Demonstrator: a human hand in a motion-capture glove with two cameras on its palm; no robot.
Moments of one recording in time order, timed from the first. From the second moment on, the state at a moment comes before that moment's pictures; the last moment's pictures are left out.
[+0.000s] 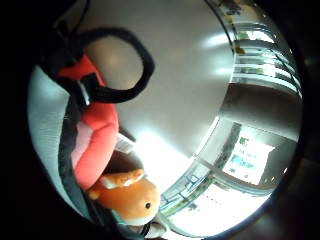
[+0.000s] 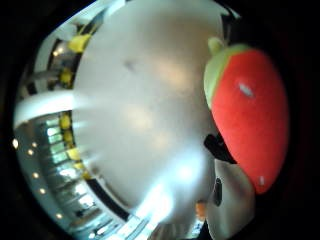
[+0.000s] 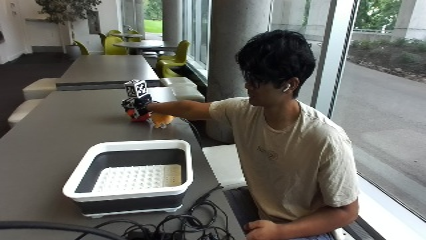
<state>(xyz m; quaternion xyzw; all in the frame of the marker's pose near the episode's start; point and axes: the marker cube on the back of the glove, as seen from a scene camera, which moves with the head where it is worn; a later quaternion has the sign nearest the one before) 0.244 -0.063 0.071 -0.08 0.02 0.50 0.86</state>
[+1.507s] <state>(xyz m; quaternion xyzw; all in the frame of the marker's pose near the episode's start) -0.154 -0.073 -0.173 0.14 -0.18 -0.11 0.97</state>
